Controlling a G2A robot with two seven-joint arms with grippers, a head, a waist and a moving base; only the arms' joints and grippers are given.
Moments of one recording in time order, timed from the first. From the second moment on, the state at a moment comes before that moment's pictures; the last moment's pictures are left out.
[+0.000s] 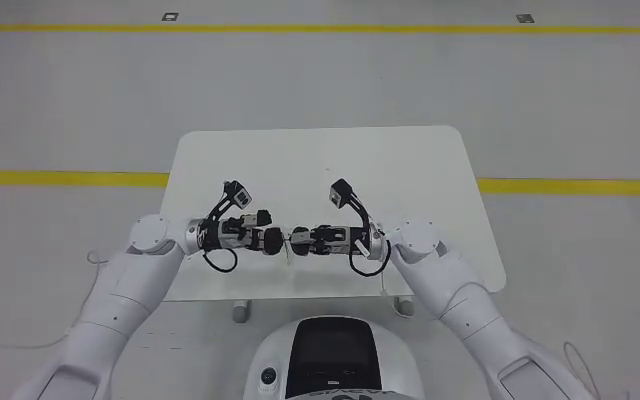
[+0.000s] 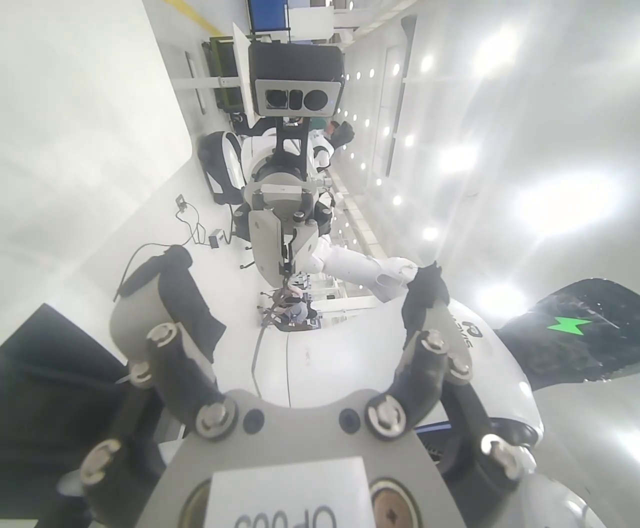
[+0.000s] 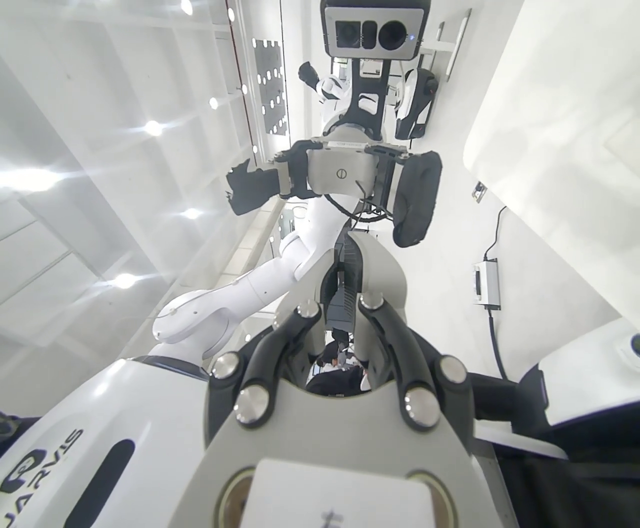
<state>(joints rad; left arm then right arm) 1.13 -0.98 -1.08 -1.20 -0.78 -0.30 -1.39 -1.14 -1.34 0.96 -1.27 0.39 -0.18 1.08</state>
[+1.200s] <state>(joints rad) 1.09 -0.96 -0.99 -1.18 -0.77 -0.28 -1.39 -1.10 -1.34 0.93 -1.22 0.38 -0.14 1.06</state>
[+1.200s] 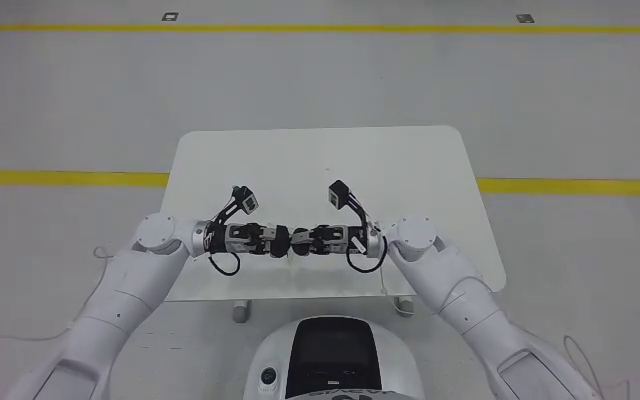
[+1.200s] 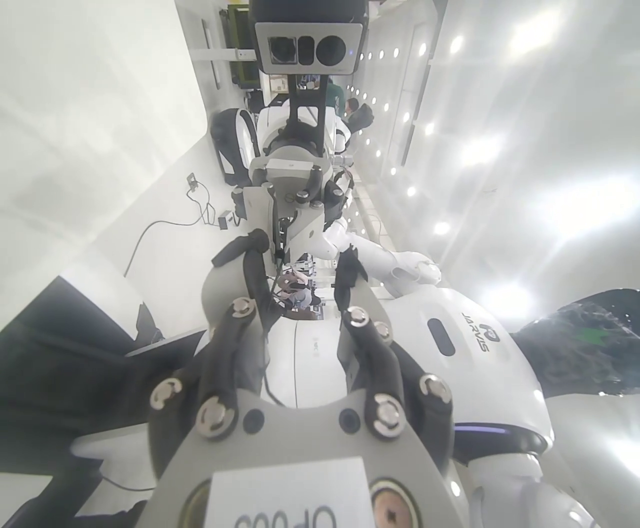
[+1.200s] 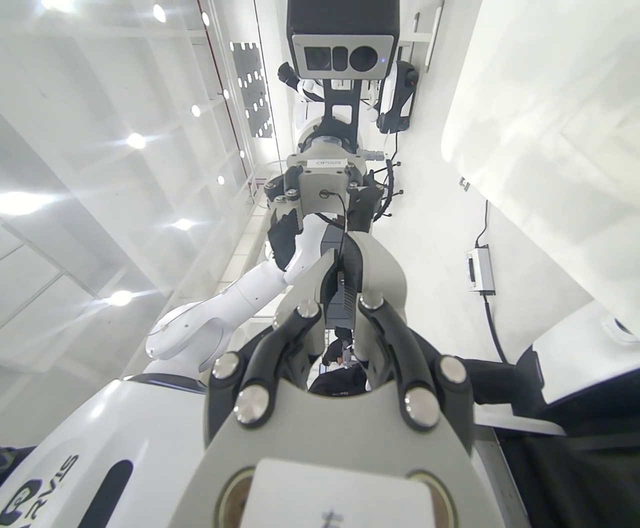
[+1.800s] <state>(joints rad) 1.07 -0.96 -0.96 -1.16 -0.78 -0.29 -1.39 -1.11 -1.33 0.93 -1.25 0.38 -0.14 1.06</state>
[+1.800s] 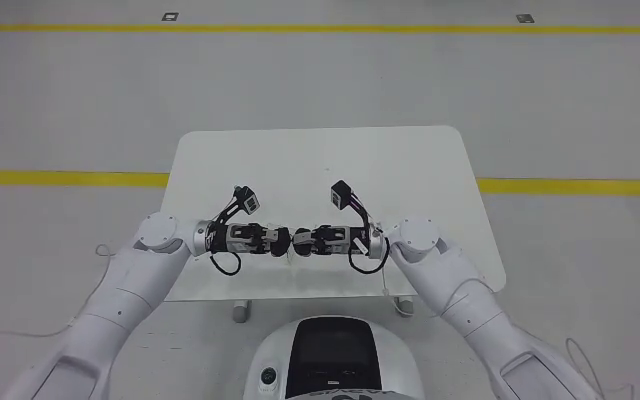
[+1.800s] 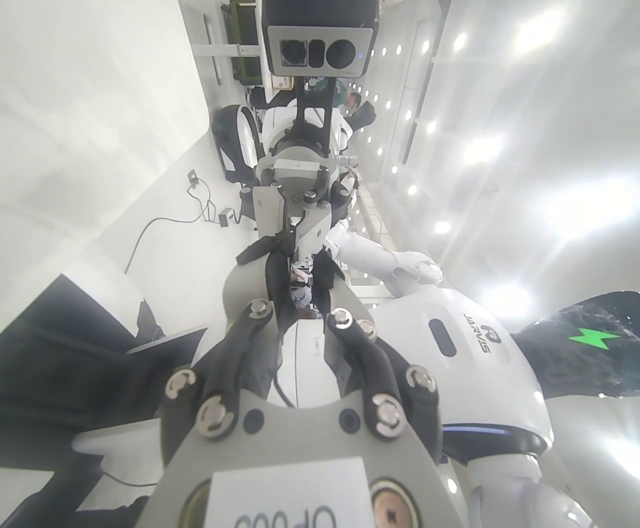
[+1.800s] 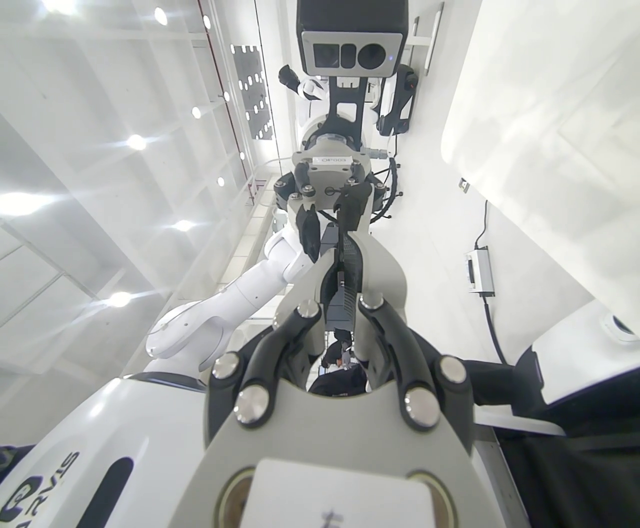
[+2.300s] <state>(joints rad) 1.06 -0.96 -0.94 -1.16 -0.78 -0.29 -1.39 -1.11 -1.32 0.92 -1.24 0.40 -0.15 1.06</state>
